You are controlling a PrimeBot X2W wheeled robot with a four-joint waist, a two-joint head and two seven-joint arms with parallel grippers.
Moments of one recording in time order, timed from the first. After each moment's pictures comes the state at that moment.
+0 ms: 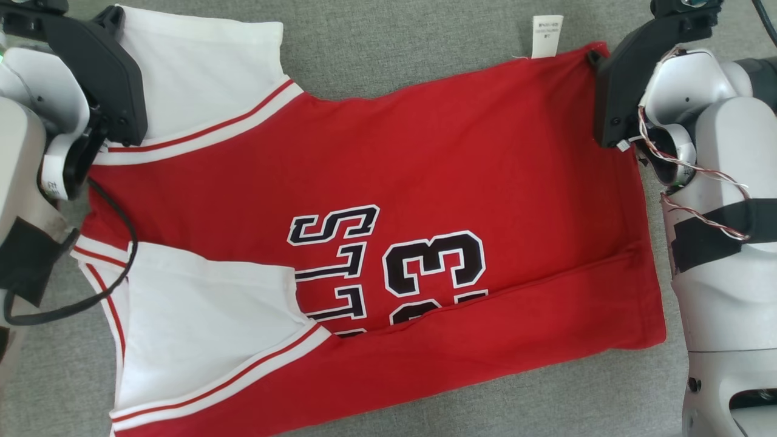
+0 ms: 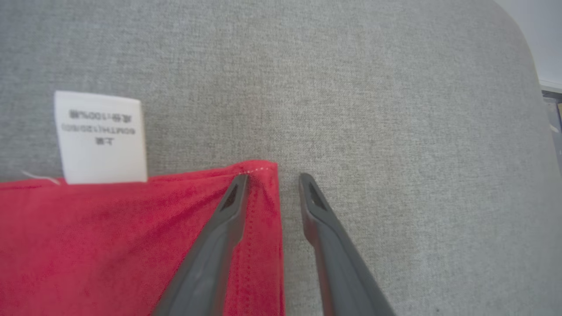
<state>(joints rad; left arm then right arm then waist) -1.16 0.50 -0.58 0.61 -0.63 -0.01 0.41 -0.98 -0.16 0.01 0.48 0.02 0.13 0.77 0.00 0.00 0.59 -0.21</state>
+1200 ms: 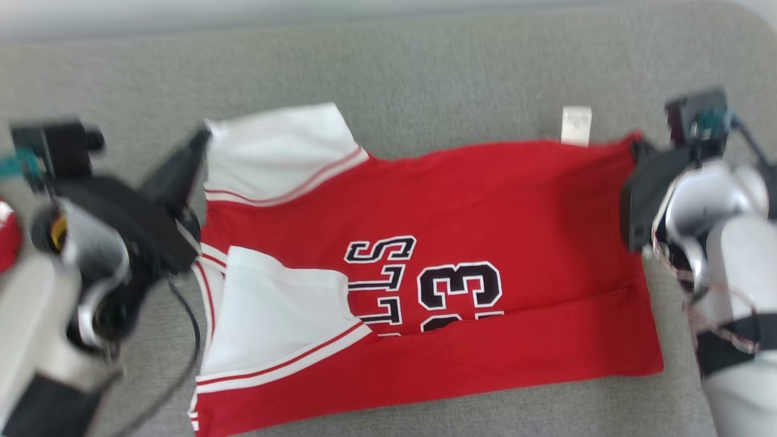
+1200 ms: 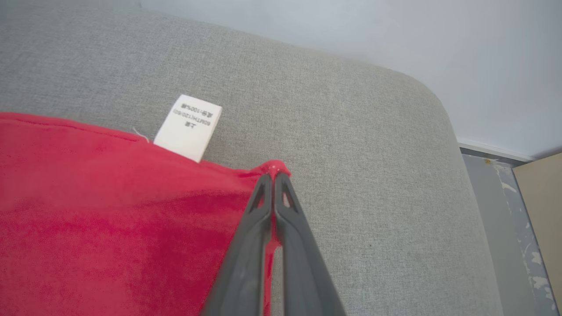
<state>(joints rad) -0.72 0.48 -0.39 0.22 -1.01 -0.07 0.26 -0.69 -0.28 0.04 0.31 0.02 0.13 0.62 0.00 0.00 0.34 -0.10</state>
